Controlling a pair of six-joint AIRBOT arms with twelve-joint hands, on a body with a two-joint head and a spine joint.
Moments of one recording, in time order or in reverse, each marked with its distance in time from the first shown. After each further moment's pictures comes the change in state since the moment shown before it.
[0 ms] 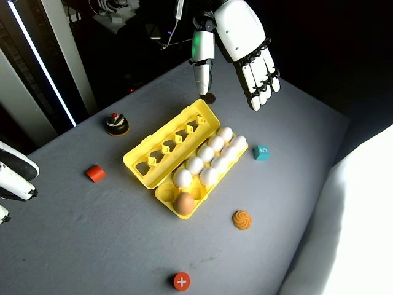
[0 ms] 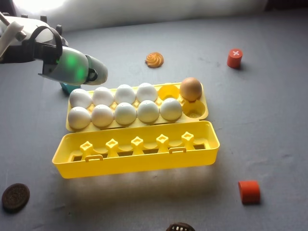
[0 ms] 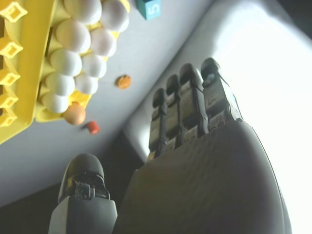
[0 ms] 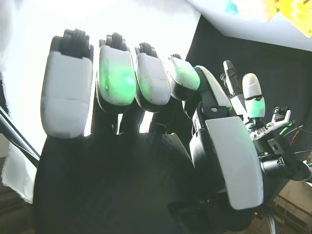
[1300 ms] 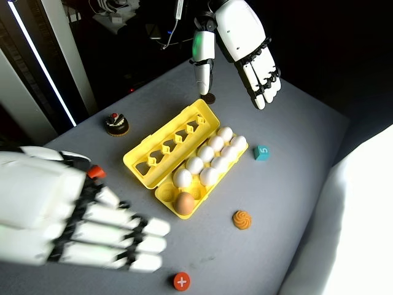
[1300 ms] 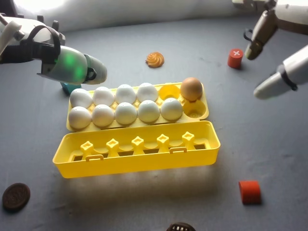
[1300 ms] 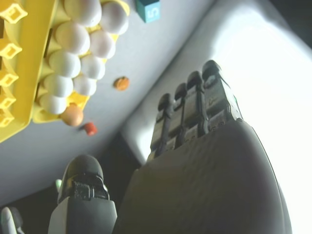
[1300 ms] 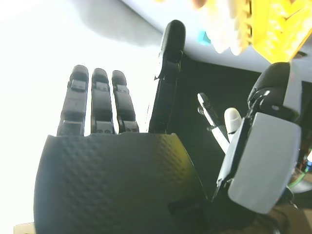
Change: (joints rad) left arm 0.000 0.000 0.000 0.001 0.015 -0.016; right arm 0.100 -0.447 0.372 0.000 -0.193 -0.143
